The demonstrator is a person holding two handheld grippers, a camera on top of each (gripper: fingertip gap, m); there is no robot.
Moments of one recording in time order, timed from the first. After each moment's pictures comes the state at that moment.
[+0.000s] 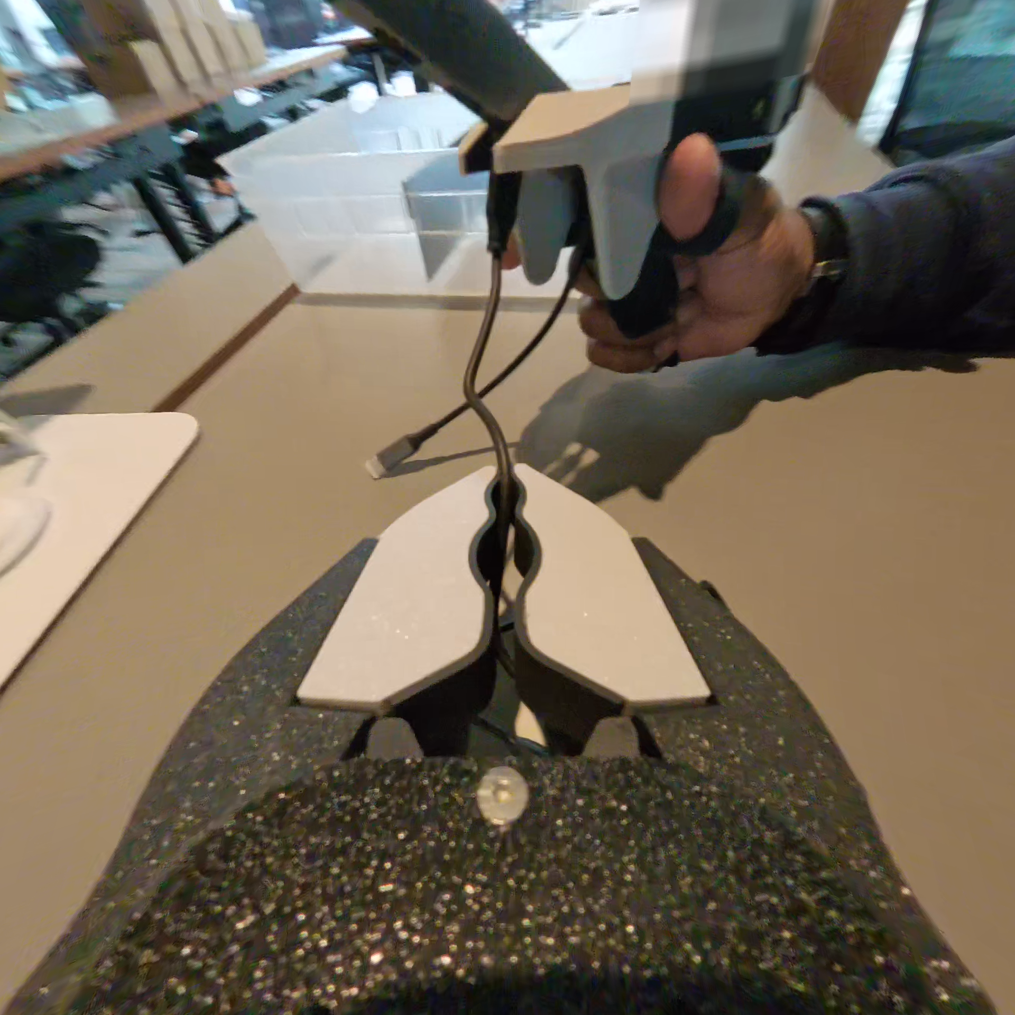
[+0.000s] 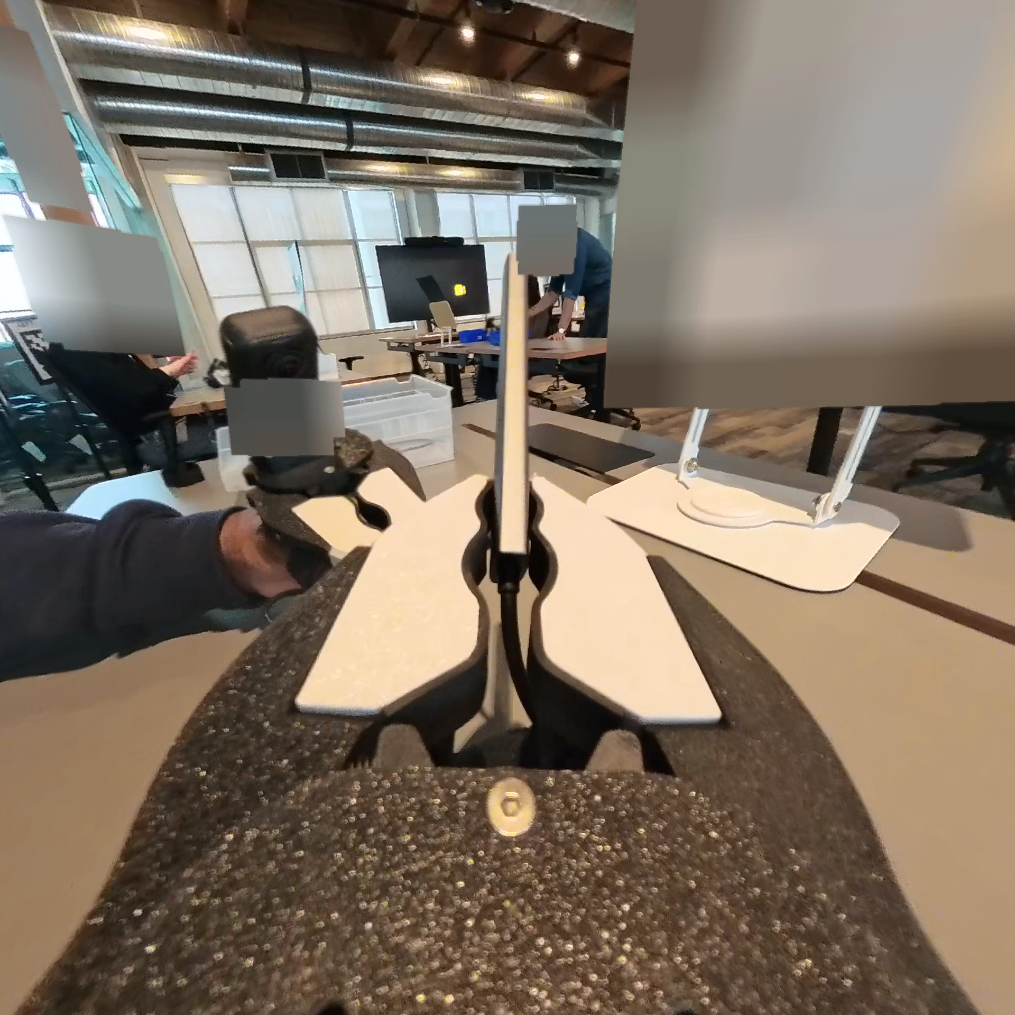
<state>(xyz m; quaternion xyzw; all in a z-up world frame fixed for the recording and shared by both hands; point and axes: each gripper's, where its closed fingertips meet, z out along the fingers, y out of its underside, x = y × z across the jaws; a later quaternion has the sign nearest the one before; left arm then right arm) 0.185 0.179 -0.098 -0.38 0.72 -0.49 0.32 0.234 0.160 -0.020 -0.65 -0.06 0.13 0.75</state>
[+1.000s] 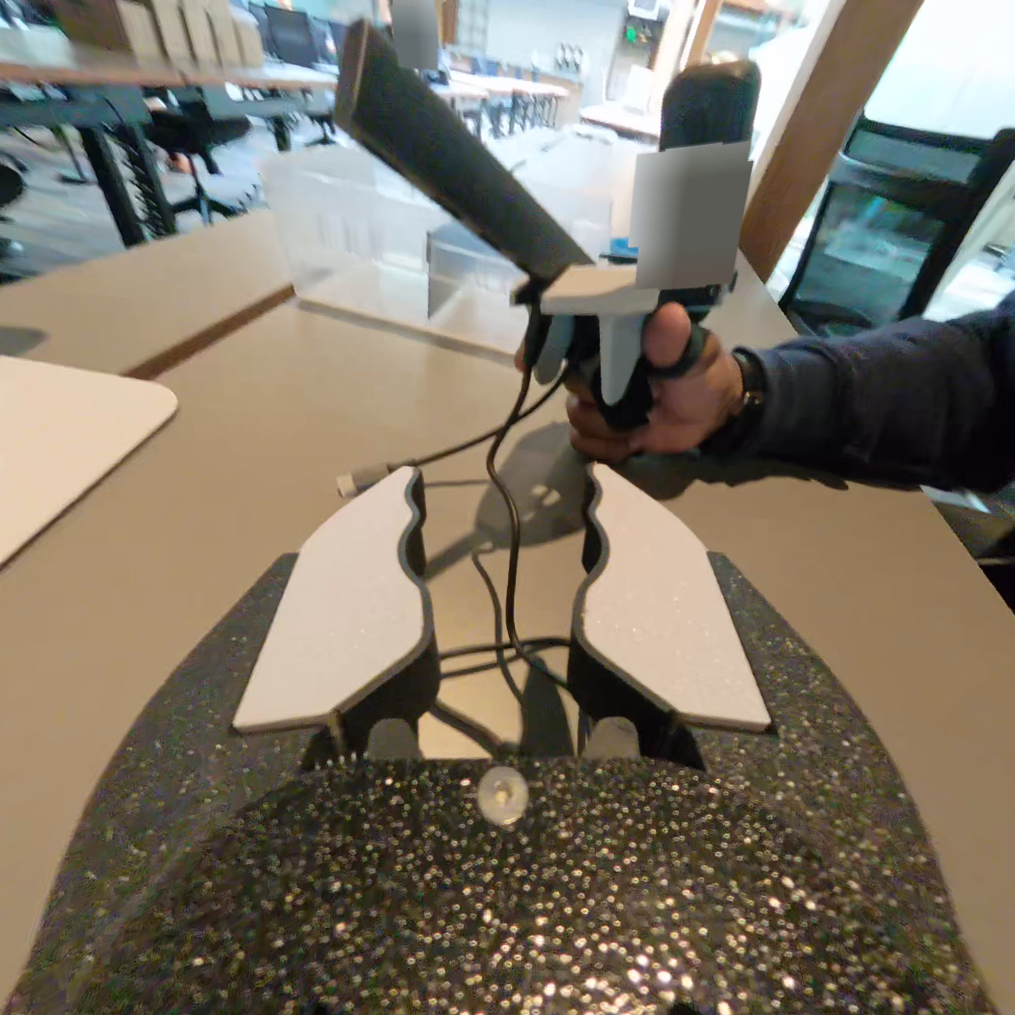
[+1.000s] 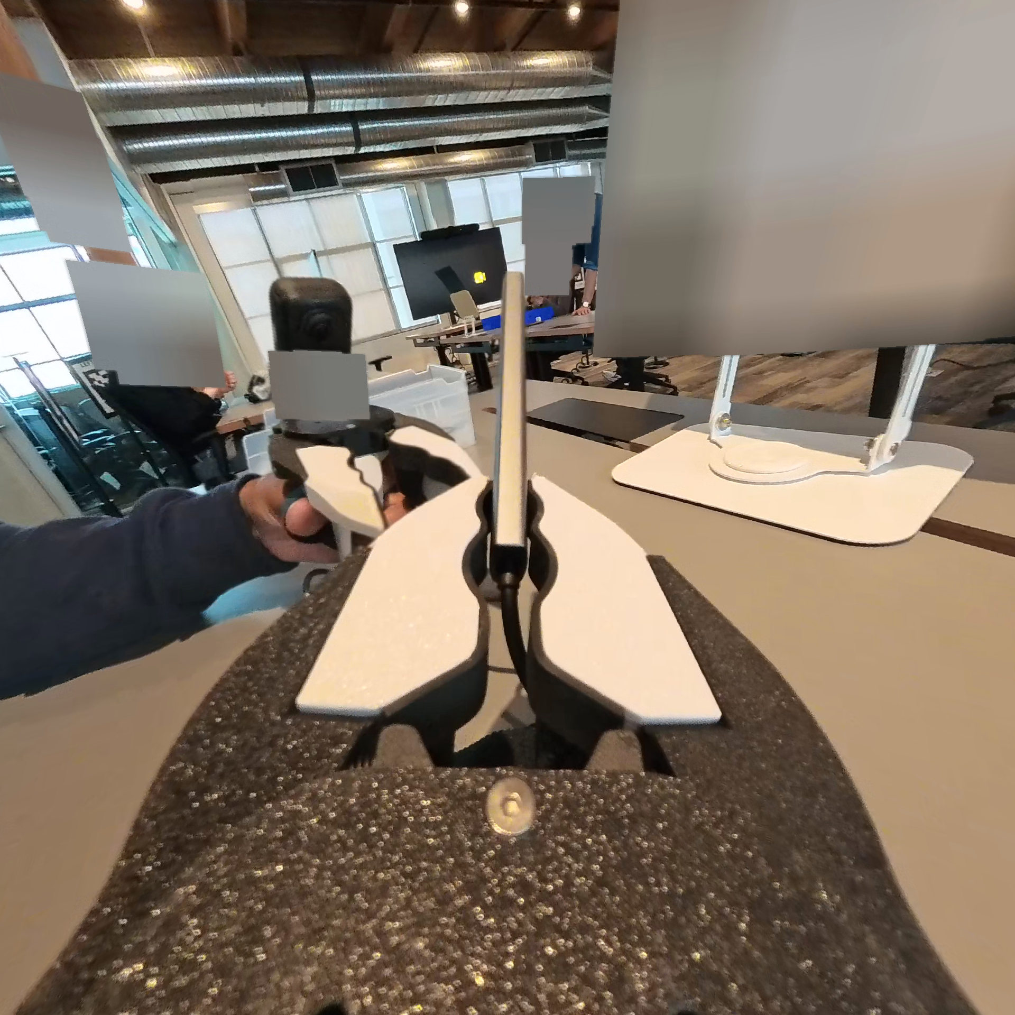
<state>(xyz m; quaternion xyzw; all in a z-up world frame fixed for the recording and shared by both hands) 0.182 0.196 -0.075 -0.43 0.65 -0.58 0.25 0.236 0.167 -0.037 -0.66 -0.03 0.19 0.72</state>
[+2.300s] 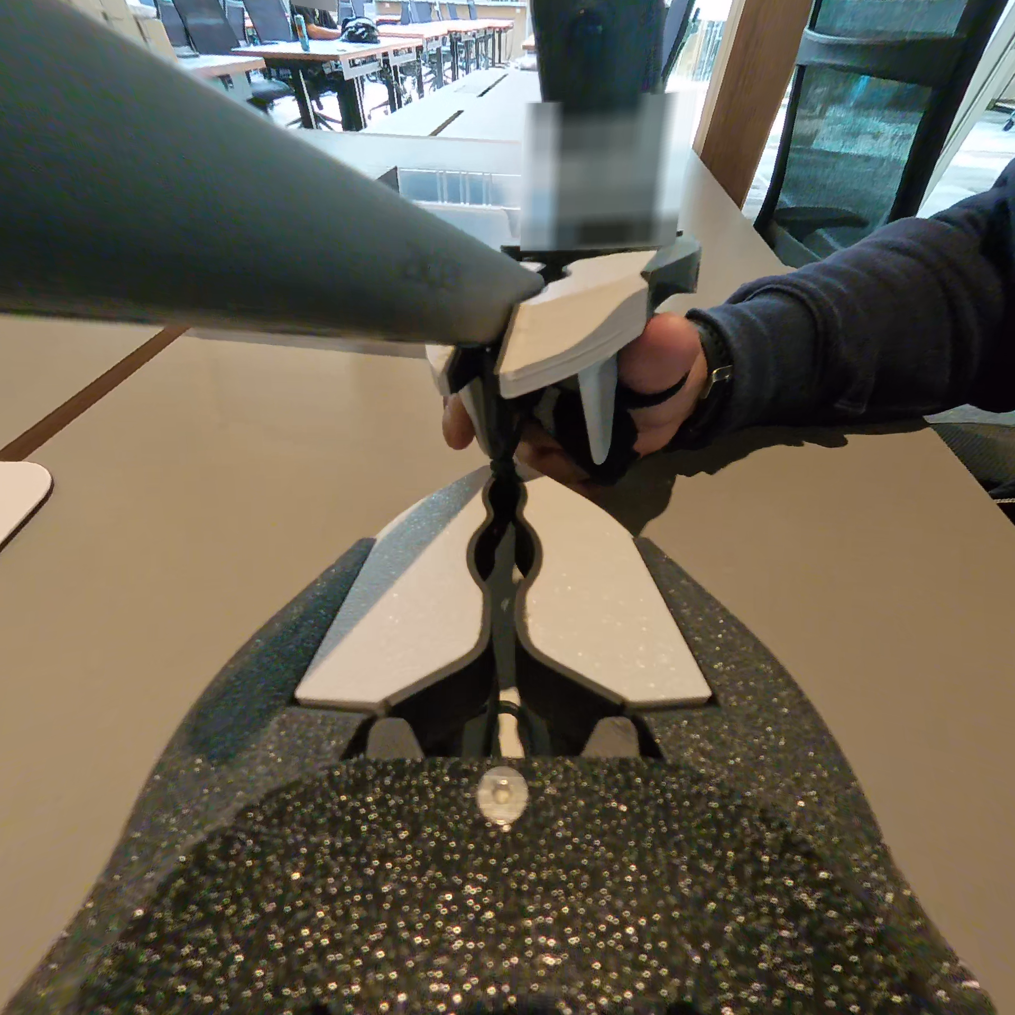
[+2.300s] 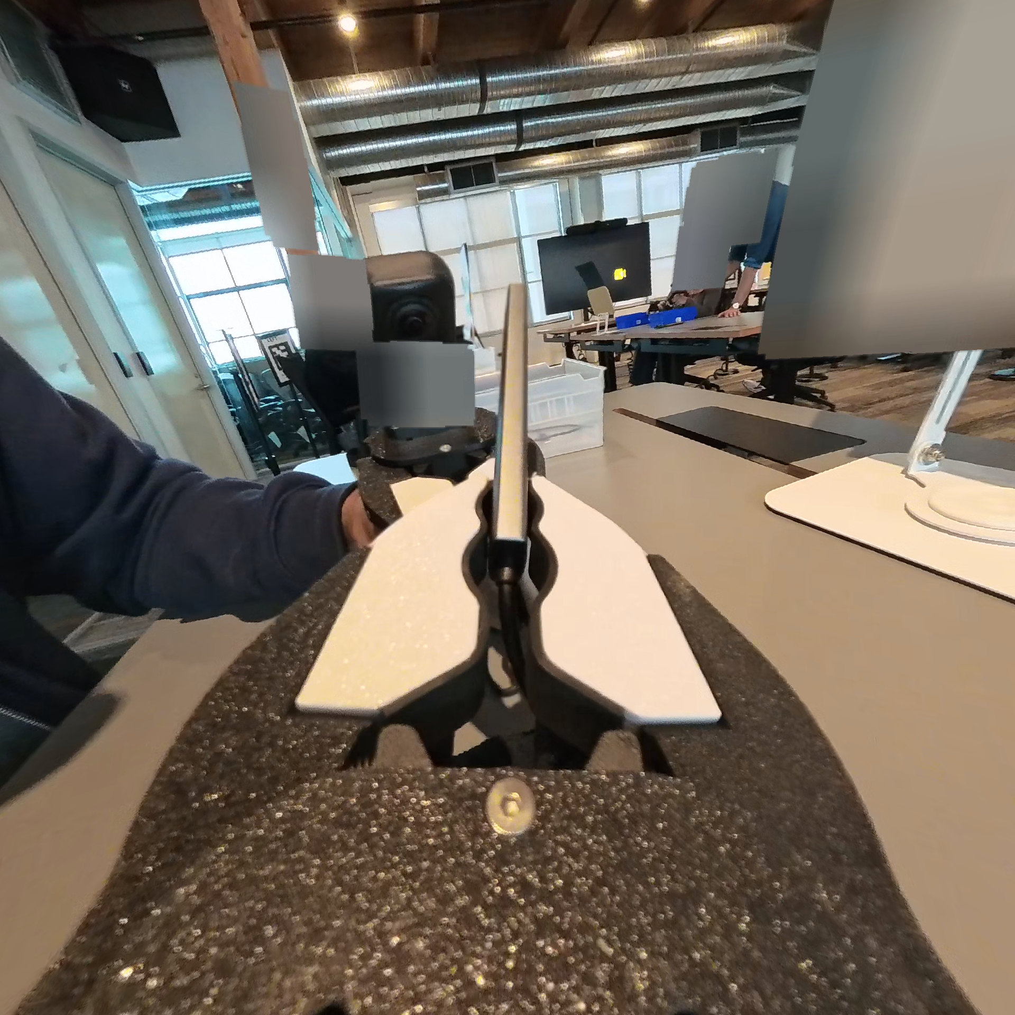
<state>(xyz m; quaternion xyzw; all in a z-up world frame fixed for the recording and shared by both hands) 0.188 0.134 -0.084 -0.36 0.71 -0.54 0.26 0.176 0.160 -0.032 -0.63 -0.13 0.28 0.71</state>
